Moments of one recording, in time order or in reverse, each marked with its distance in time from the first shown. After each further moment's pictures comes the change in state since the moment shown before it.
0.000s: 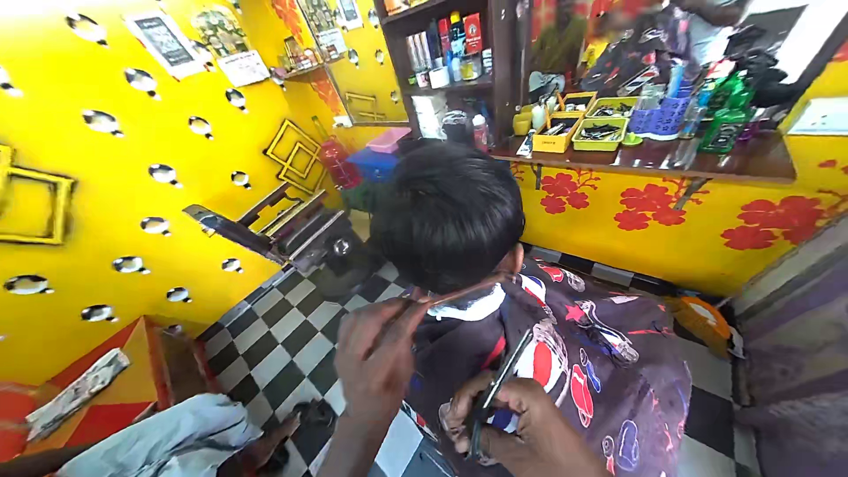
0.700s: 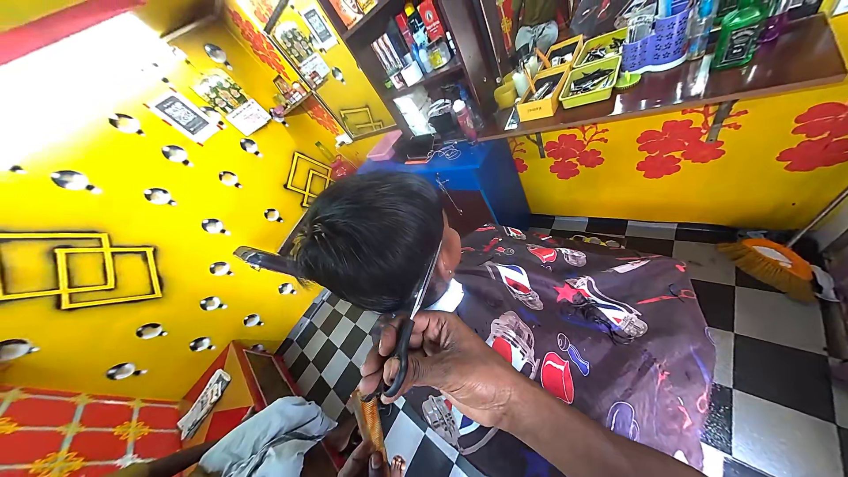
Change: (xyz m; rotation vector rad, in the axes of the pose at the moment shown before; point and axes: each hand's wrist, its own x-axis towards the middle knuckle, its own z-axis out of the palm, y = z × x) left_hand -0.150 0.097 -0.040 -0.286 0.212 -0.914; right_hand 0.066 -0.044 -0.025 0.961 -0.164 0.185
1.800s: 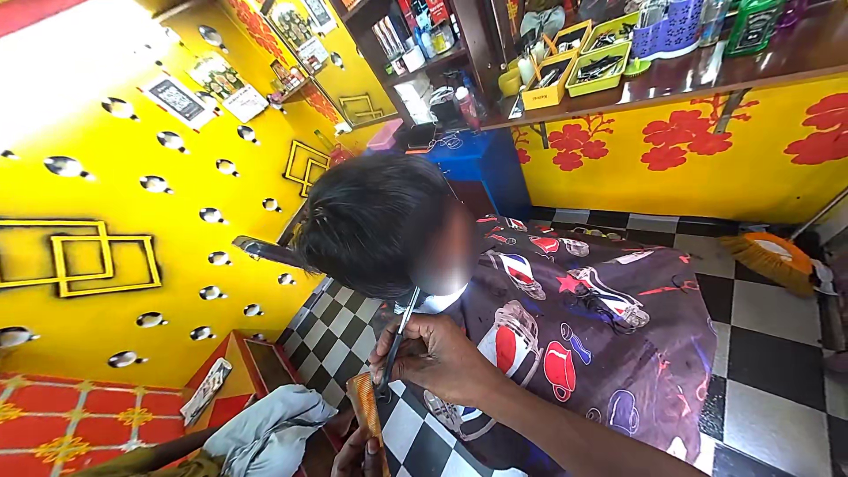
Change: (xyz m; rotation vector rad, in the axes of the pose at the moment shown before) left_hand 0.010 -0.002 -0.010 0.031 -0.020 0.061; right_hand 0.013 0.044 -0.020 -0.533 0.095 -0.085
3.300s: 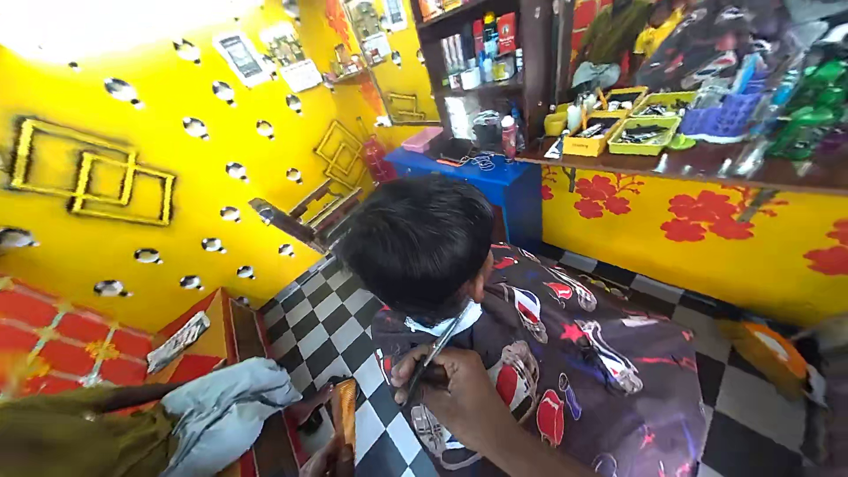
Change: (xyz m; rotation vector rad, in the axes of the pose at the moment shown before) left_hand -0.009 0.006 0.009 0.226 0.174 0.113; right_hand -0.022 -0.002 -0.003 -0.156 0.080 -0.024
